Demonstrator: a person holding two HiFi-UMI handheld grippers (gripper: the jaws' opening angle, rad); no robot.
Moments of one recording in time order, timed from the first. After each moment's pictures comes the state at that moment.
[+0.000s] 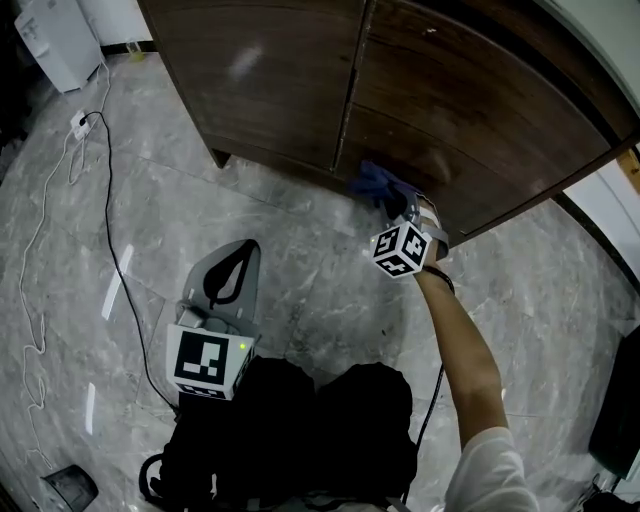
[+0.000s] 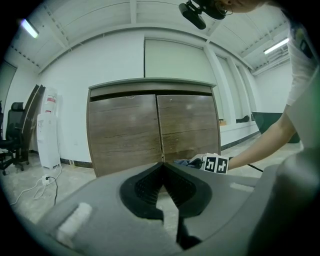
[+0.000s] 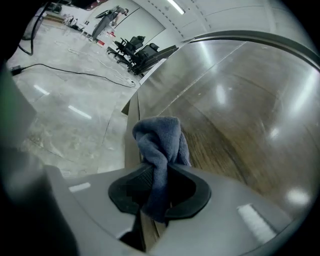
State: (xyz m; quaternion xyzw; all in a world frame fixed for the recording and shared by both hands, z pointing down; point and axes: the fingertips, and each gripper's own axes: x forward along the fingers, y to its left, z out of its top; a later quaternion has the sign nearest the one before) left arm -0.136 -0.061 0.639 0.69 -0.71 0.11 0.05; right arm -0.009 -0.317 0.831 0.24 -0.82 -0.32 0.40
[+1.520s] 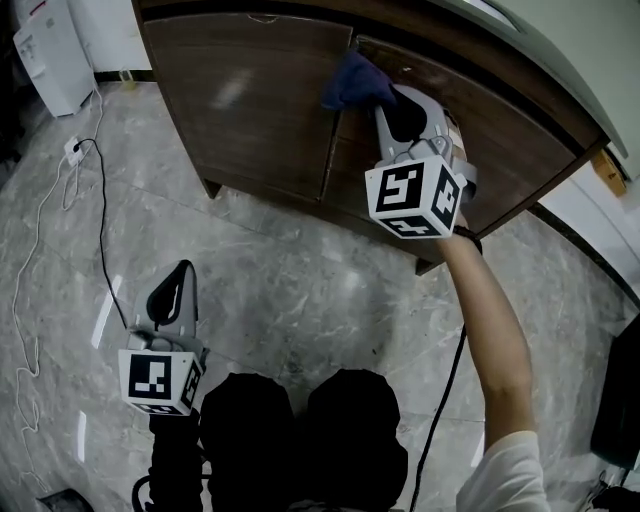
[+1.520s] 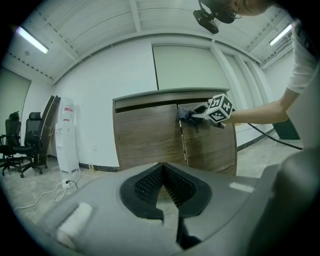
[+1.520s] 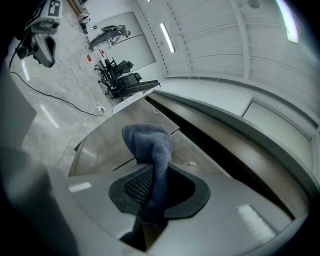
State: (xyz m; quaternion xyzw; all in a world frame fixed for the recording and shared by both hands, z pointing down) left arm -0.208 -0.013 0.603 0.63 -0.77 0.10 0.04; right arm -0.085 -0.313 0.495 0.33 -0.81 -0.45 0.20
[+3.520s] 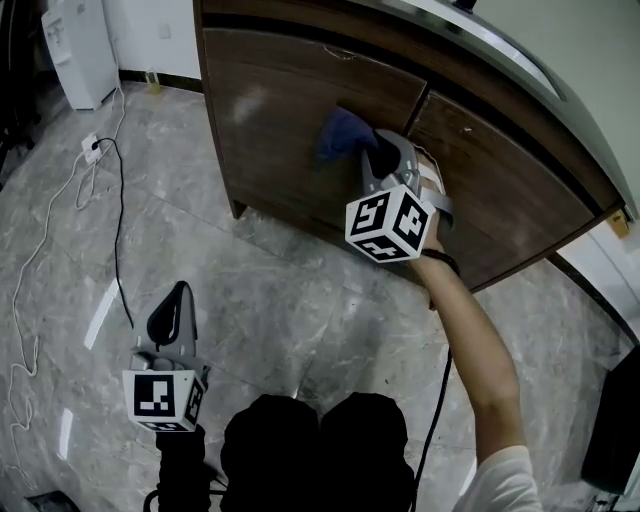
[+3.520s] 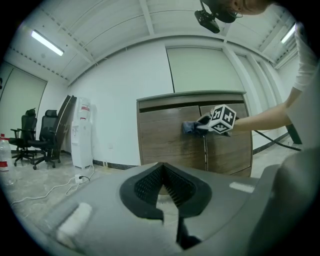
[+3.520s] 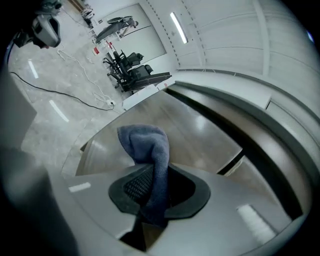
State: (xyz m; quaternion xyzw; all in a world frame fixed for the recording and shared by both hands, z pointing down) left arm -0.286 0.024 0.610 0.58 -0.81 0.07 0.04; right arm -0.190 -0.305 0.554 0.29 -0.80 -0.44 0.27
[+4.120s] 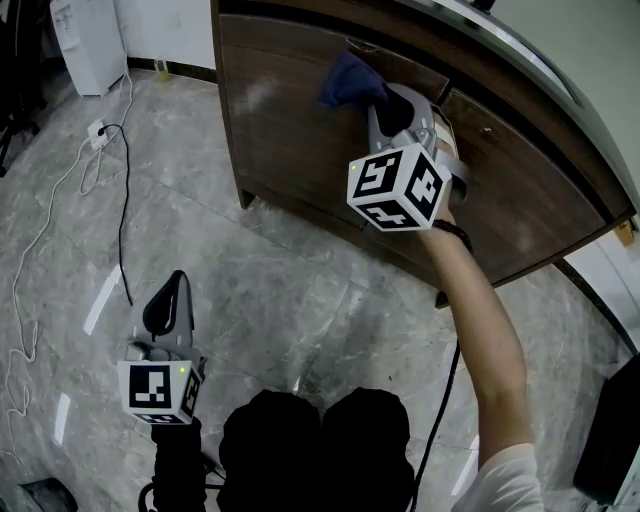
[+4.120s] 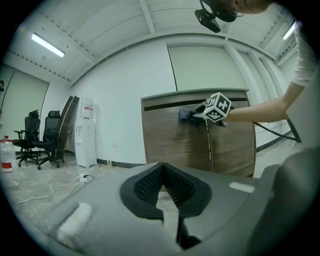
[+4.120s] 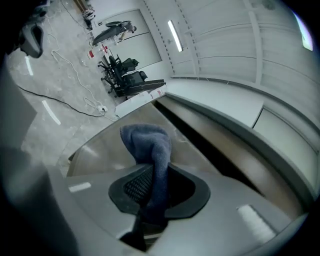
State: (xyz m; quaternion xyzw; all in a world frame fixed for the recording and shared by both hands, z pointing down) left arm -0.302 0.037 0.610 0.56 -0.82 0.08 0.04; right arm -0.228 -0.295 0.488 0.31 -0.80 -0.46 0.21
